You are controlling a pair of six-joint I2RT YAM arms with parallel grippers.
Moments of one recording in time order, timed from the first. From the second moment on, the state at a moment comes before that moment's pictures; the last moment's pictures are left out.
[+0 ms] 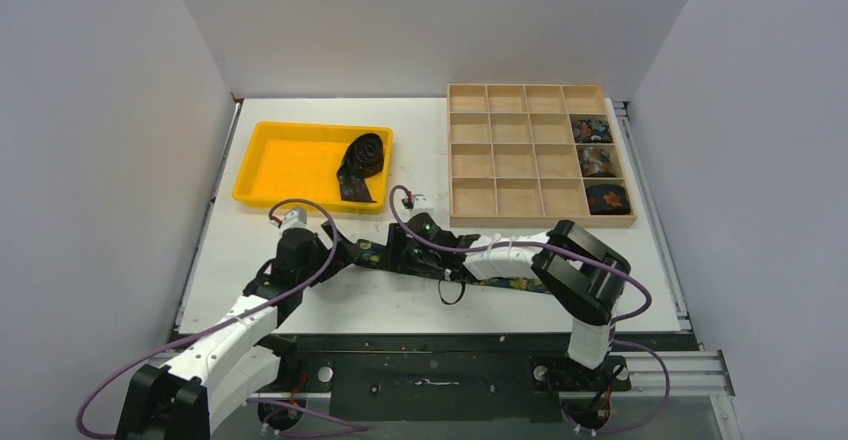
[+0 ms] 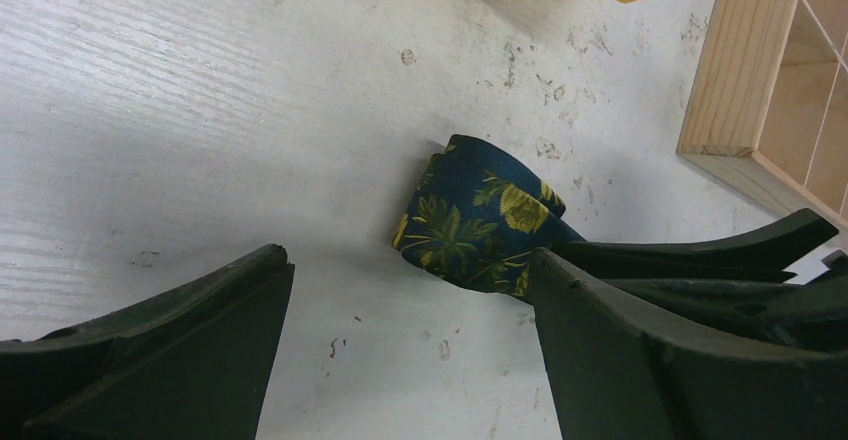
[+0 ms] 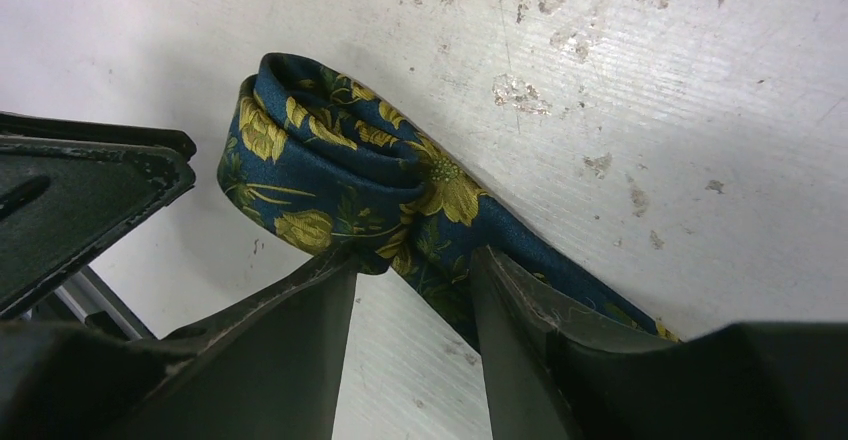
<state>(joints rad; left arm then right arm) -0.34 0.88 0.30 -0.08 -0.06 -0.85 0.97 1.84 0.95 0.21 0.05 0.74</state>
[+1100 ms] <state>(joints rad) -0.34 0.95 0.33 -0.10 0.01 -0.80 0.95 1.87 0.97 0.19 0.03 0.71</state>
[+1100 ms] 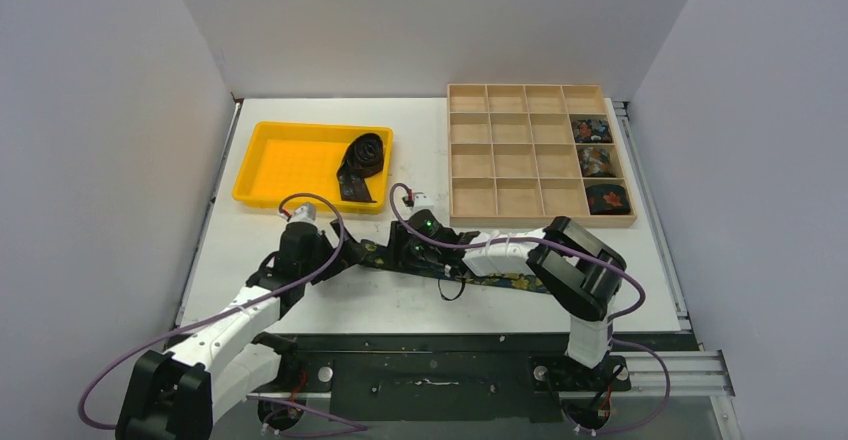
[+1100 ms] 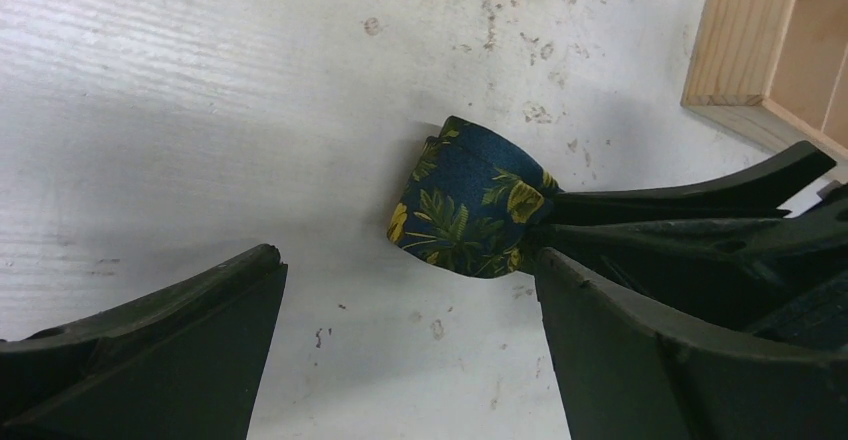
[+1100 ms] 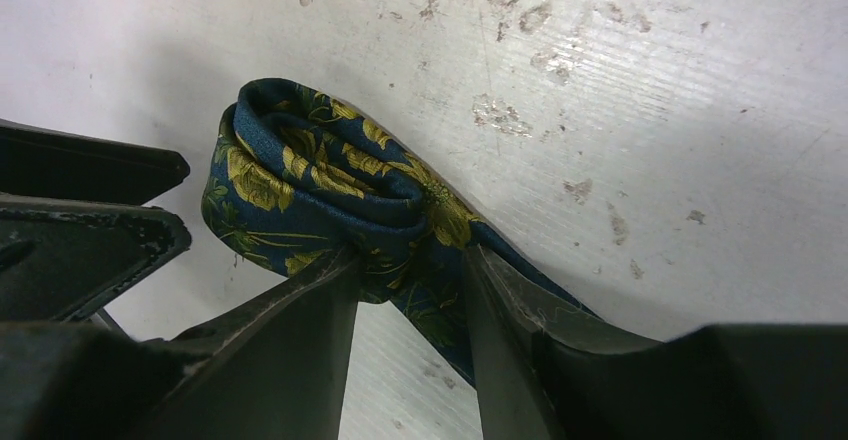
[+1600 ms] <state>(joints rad) -0.34 1.23 0.65 -0.23 0.21 -0.53 0.89 1.84 0.88 0.32 -0.02 0.72</state>
